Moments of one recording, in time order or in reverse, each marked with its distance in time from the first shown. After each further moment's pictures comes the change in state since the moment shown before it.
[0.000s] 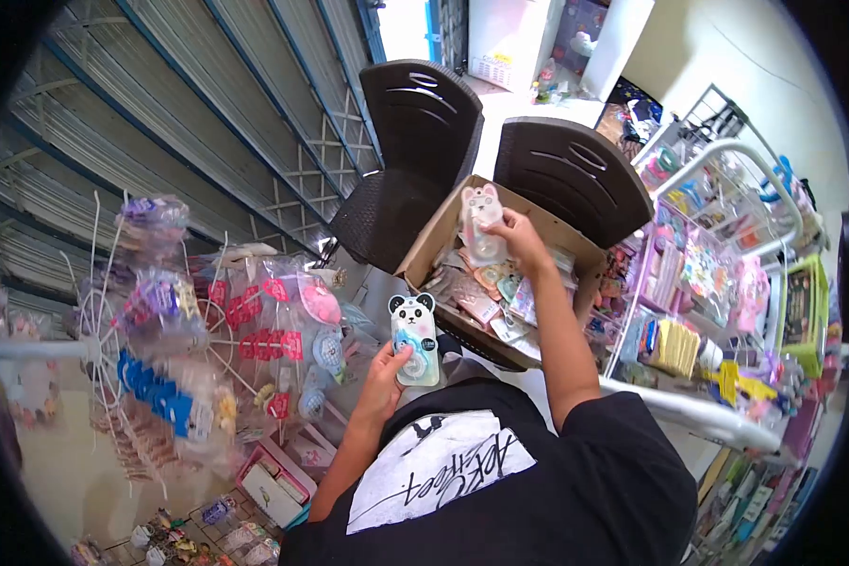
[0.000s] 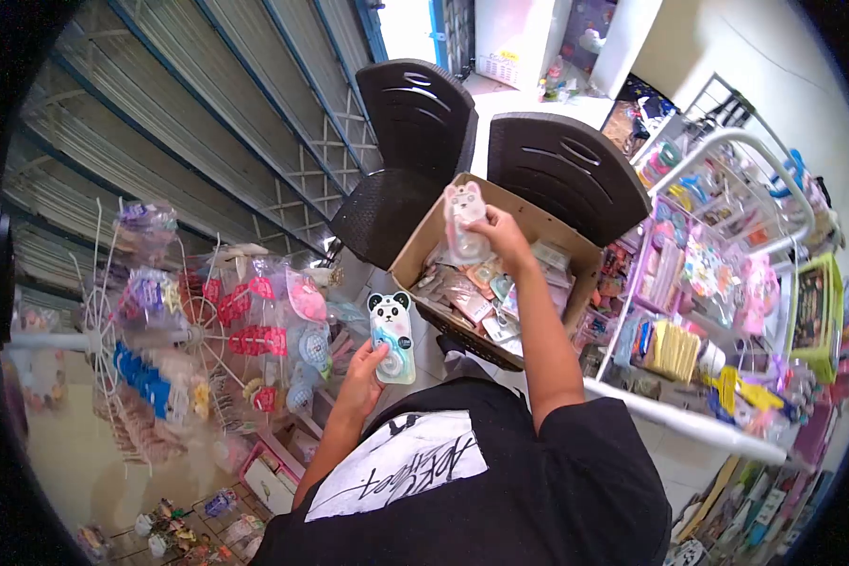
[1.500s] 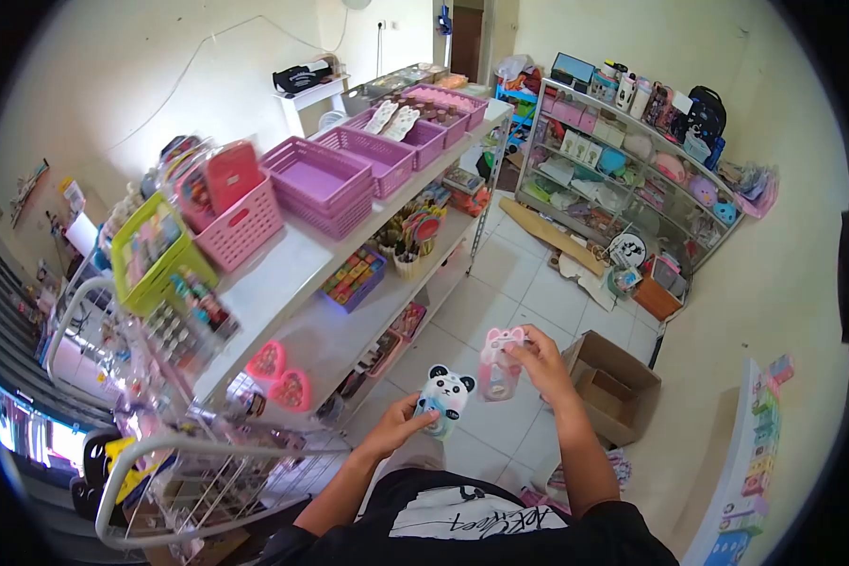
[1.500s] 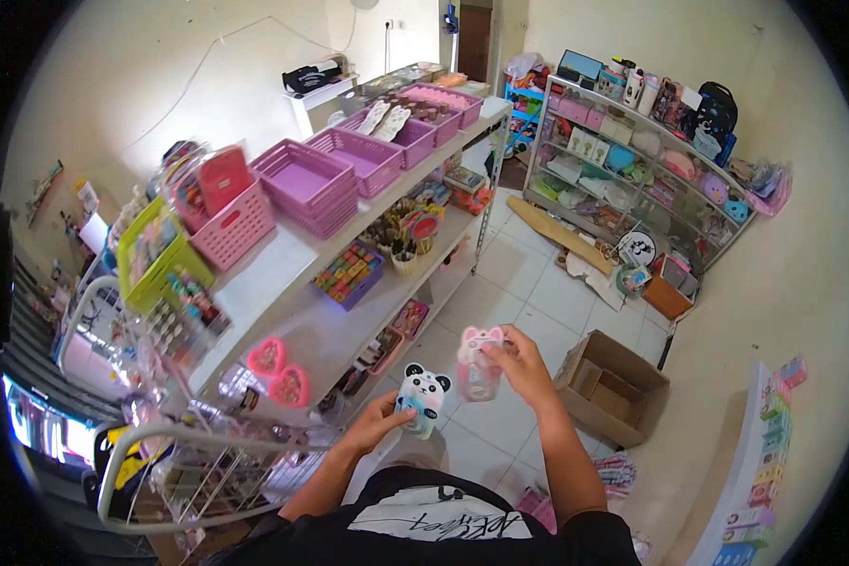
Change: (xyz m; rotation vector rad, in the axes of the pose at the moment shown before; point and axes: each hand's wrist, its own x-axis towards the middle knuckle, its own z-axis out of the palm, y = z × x) left_hand -0.196 -0.636 0.526 0.990 -1.483 -0.723; right_hand -1.006 0.024 -0.382 0.122 1.530 -0.341
